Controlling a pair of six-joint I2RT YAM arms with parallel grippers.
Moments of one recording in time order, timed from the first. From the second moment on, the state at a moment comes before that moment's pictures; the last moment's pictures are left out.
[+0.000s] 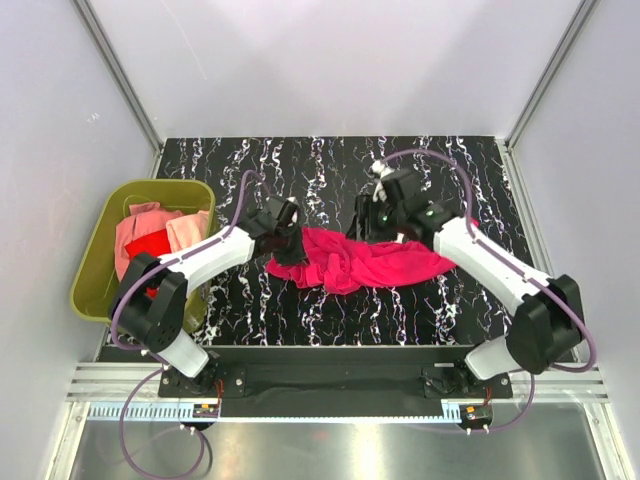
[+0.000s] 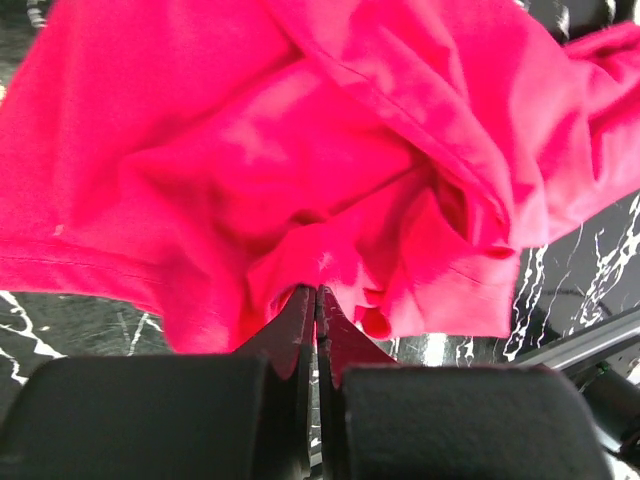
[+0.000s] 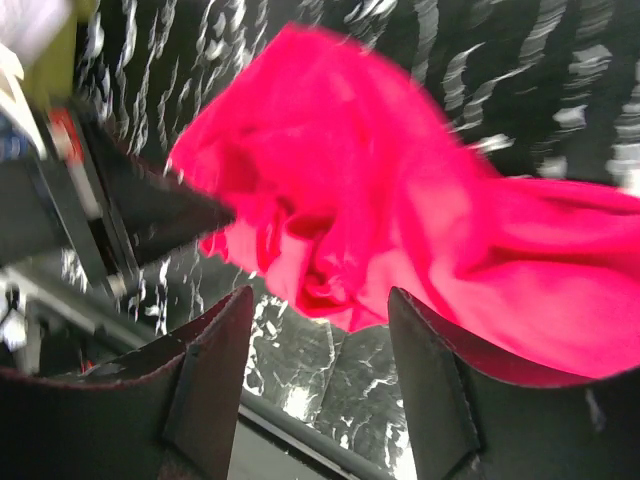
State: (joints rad) left arm -0.58 1.58 1.03 -0.45 0.15 -0.70; right arm 0.54 1.46 1.23 -0.55 -0.15 0.47
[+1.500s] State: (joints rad) left arm -0.61 1.24 1.42 -0.94 -0.20 -0.62; right arm 0.53 1.14 1.58 -1.14 0.64 0.42
